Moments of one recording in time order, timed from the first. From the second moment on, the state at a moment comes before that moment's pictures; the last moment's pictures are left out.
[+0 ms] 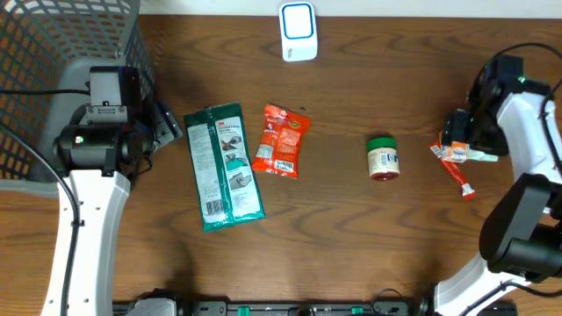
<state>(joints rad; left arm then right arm) 0.01 1.32 1.34 -1.05 -0.12 -0.46 -0.24 1.87 1.52 -1.11 0.07 0.04</state>
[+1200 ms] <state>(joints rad) 0.01 1.32 1.34 -1.05 -0.12 -0.46 0.18 2.09 1.61 -1.18 0.05 0.15</state>
